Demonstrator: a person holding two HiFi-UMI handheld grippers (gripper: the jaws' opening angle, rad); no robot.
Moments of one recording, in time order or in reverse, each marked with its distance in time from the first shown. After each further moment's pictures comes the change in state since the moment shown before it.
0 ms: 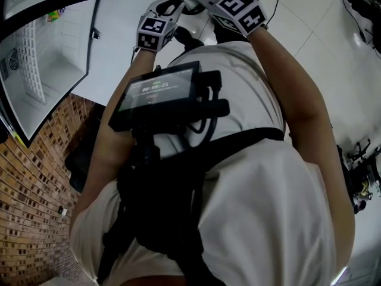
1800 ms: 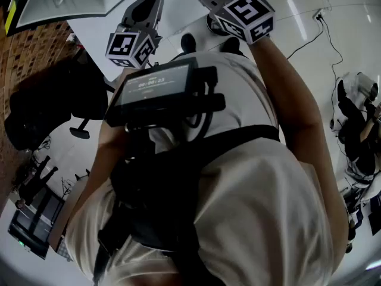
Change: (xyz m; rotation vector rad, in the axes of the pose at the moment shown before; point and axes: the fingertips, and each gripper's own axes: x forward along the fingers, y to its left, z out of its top) left arm -0.326 0.105 -0.032 -0.317 -0.602 0.650; right arm 0.135 0.213 0.147 -0.327 -0.130 0.446
